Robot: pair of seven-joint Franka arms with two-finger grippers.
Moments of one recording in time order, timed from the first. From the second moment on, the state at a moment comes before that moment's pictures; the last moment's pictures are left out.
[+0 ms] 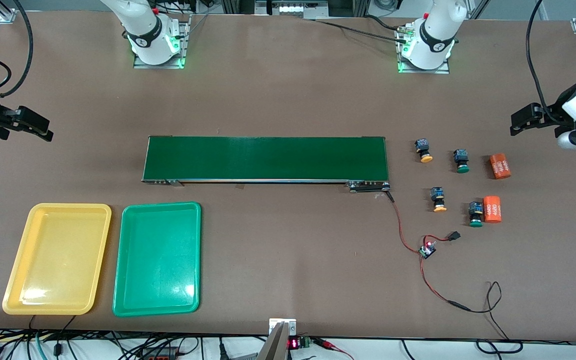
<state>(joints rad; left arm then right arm) -0.08 0.03 0.09 -1.63 0.03 1.59 0.06 -0.04 0.06 0.03 -1.56 -0.01 1.64 0.02</state>
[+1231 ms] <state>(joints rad) -0.08 0.14 0.09 -1.62 0.03 1.49 0.06 -0.04 0.06 0.03 -1.56 -0.01 1.64 0.02</state>
